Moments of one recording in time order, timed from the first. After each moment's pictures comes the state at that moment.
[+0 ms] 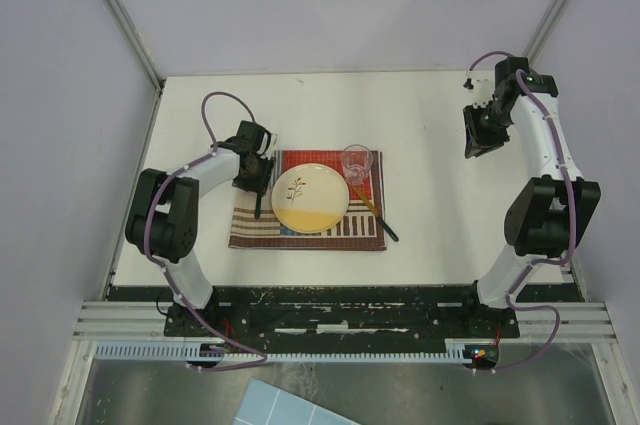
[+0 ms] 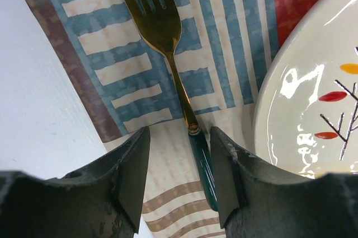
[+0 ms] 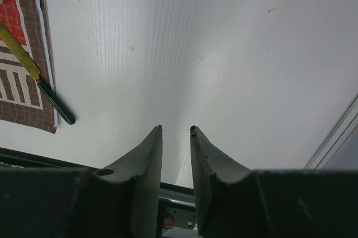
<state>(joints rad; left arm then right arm) -0.28 1.76 1.09 -0.49 -0.08 0.03 -0.11 1.77 1.72 -1.21 -0.18 -0.23</state>
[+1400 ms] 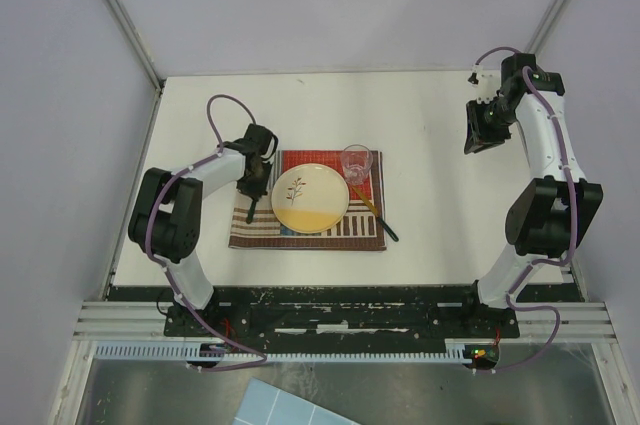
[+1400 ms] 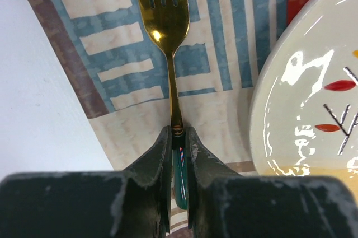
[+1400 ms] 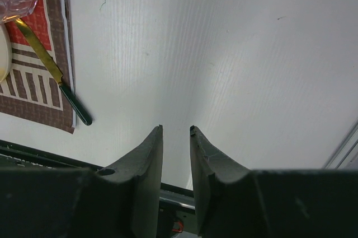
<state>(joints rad) -0.32 1.77 1.10 -0.56 -0.15 -0.06 -0.13 1.78 1.76 -1.22 -0.25 -0.21</state>
